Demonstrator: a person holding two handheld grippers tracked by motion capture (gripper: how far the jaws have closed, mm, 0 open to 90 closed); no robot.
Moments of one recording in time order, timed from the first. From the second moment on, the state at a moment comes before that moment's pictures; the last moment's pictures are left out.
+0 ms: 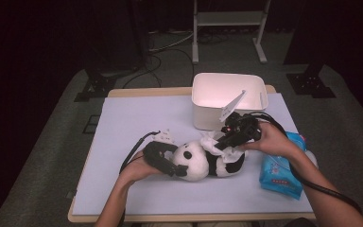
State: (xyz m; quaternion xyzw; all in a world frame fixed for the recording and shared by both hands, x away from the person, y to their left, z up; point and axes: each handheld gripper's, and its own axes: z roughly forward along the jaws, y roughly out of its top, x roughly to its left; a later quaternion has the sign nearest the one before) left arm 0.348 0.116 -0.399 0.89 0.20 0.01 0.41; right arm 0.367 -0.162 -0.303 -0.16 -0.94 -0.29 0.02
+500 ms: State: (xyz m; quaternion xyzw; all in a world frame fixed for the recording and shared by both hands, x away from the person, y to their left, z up) left arm 0.343 0.114 -0.395 0.90 0.18 0.01 0.40; right arm 0.363 -0.196 -0.318 -0.20 -0.93 -0.29 0.04
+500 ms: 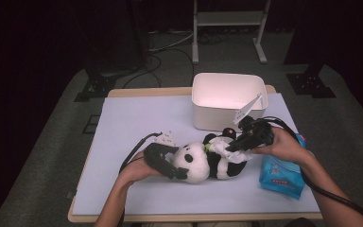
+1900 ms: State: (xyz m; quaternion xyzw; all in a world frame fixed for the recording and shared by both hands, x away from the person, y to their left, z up) left arm 0.342 0.116 -0.399 0.90 0.16 -0.02 0.41; right arm 0.379 -0.176 -0.327 -0.20 -0.94 -0.28 0.04
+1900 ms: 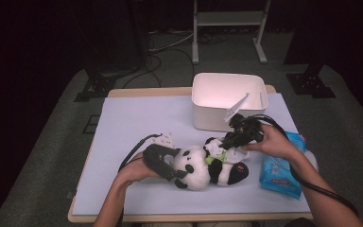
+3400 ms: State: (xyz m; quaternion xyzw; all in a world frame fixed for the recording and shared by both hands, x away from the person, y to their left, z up) left arm 0.342 0.119 -0.389 0.89 0.17 -0.01 0.42; right arm 0.374 -0.185 -0.336 -0.20 -0.94 -0.28 0.05
